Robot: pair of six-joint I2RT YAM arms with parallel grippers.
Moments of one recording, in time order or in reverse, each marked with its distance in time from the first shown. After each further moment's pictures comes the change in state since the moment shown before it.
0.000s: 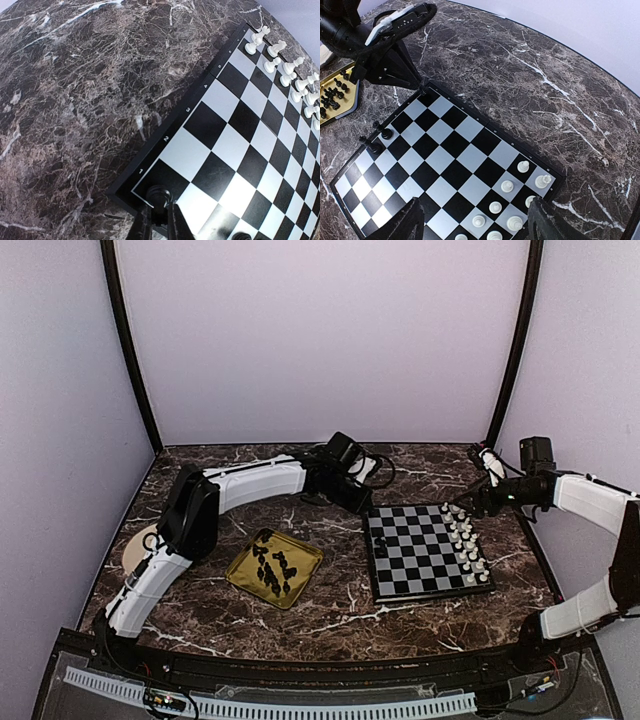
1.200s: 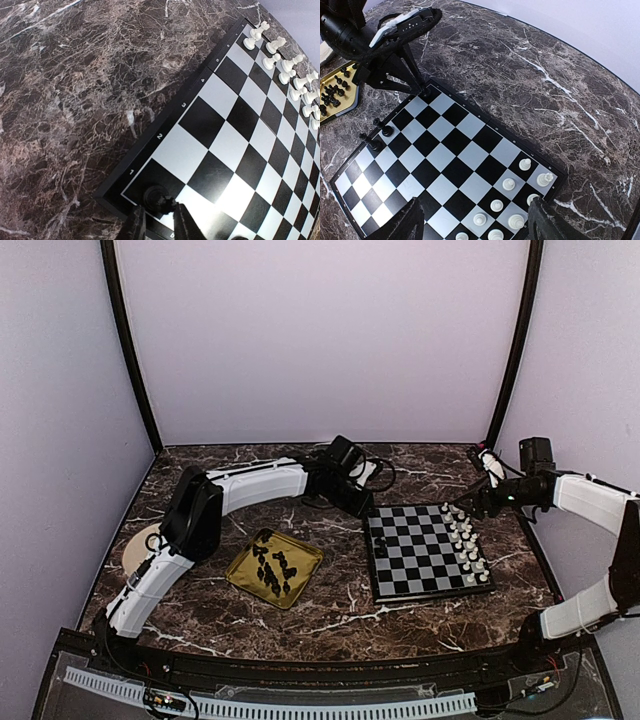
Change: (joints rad) left arm 0.000 0.030 0.019 0.003 0.040 -0.018; right arm 0.000 0.002 0.000 -0.012 0.000 -0.011
